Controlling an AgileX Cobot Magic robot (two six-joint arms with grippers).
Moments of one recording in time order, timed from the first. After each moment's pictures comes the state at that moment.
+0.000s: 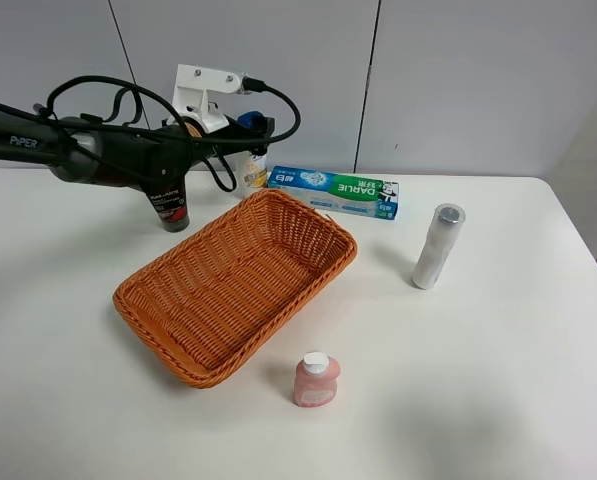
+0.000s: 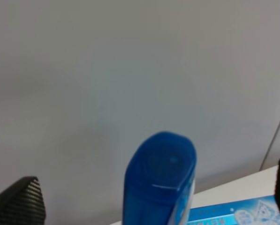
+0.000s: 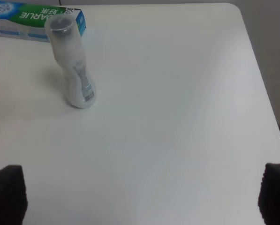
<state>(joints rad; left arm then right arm) -0.39 2.13 -1.30 0.02 -0.53 -0.12 0.07 0.00 -0.51 -0.05 1.06 0.04</state>
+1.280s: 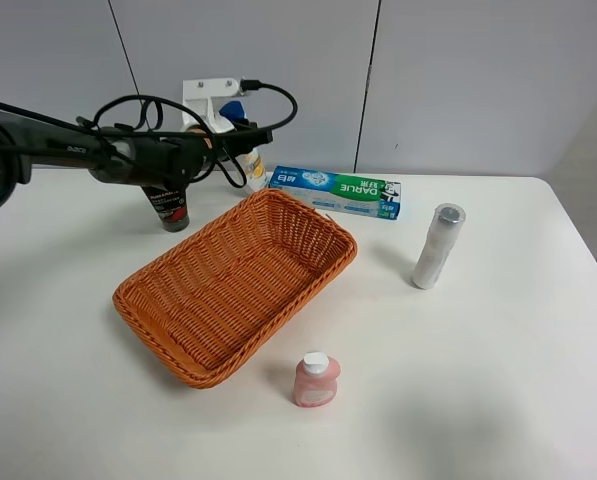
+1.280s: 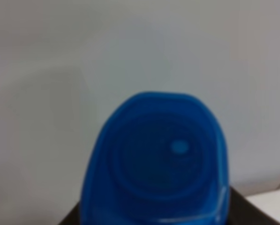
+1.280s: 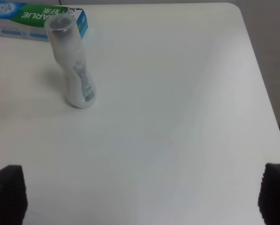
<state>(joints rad) -0.36 2.26 -1.49 0.02 -0.46 -0.29 0.07 0.00 -0.51 -0.05 1.06 0.04</state>
